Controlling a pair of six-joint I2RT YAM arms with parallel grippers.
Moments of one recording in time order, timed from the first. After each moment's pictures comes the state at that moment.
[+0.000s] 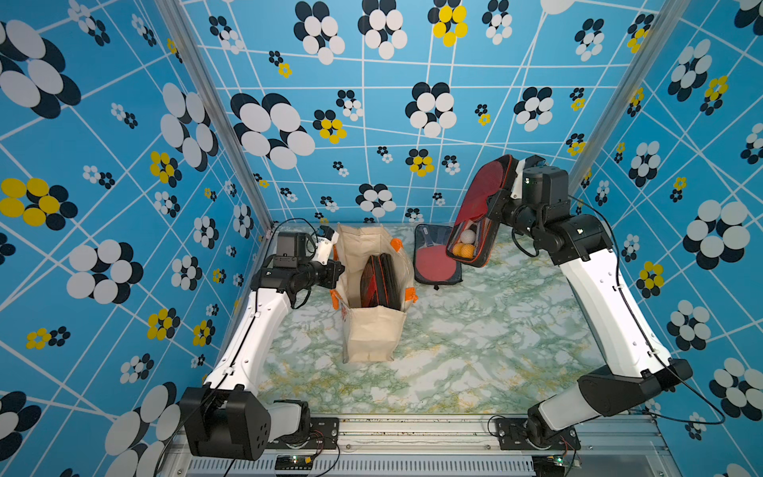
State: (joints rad) left arm -0.06 1.29 1.20 -0.66 0.47 0.08; right arm 0.35 1.55 1.97 -0.86 0.19 0.51
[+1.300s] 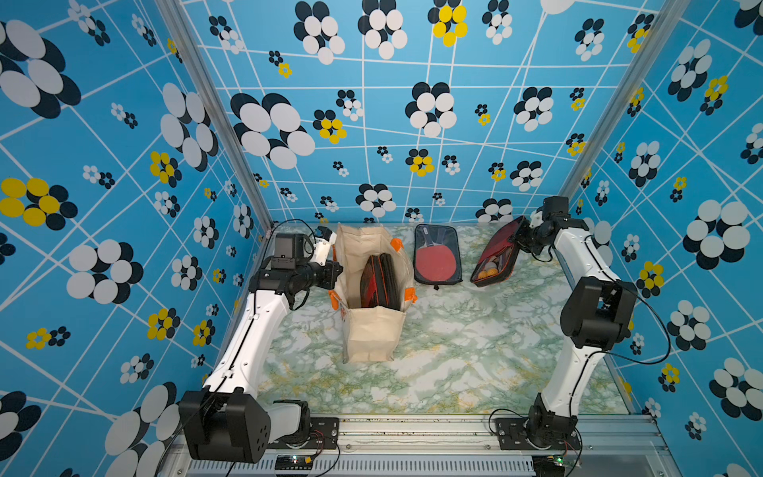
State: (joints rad) left arm -0.04 1.27 1.18 -0.66 0.48 0.07; right arm -0.15 2.04 1.84 -0.75 -0.31 0.43
